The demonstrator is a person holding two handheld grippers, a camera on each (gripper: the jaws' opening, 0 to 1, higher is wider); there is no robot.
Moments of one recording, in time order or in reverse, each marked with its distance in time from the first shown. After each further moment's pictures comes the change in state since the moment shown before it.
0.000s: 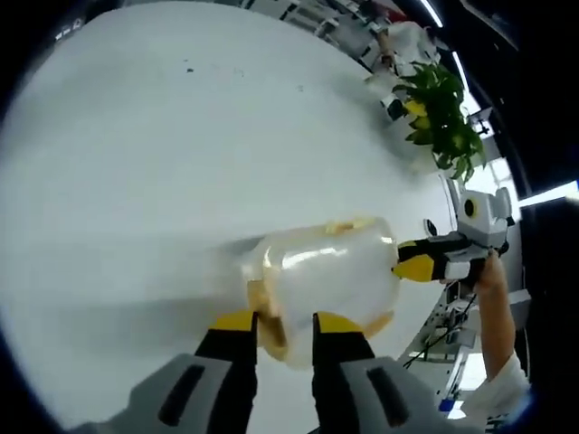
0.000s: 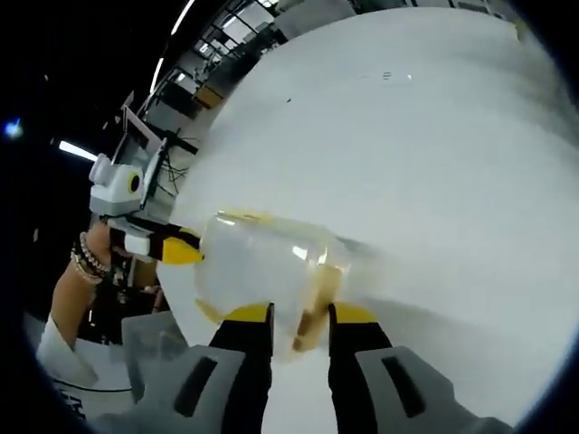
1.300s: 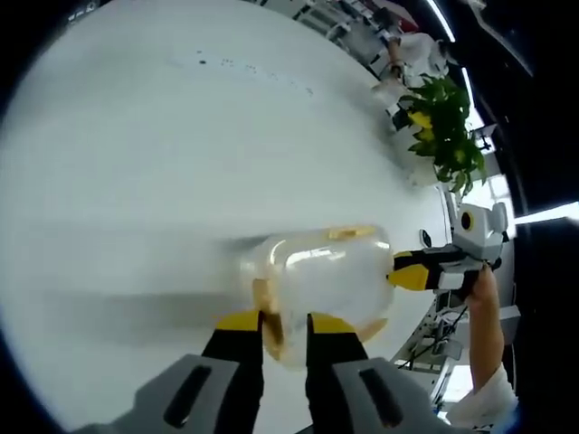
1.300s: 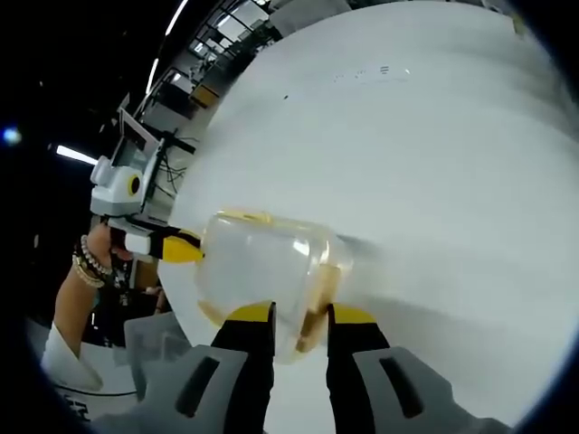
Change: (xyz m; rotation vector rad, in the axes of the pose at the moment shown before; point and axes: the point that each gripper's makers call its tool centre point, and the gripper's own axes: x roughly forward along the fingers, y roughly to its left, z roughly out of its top) left arm 0.010 -0.008 -0.001 -0.060 0.000 -0.012; right arm 0.001 0.002 -0.001 0.015 0.017 0.003
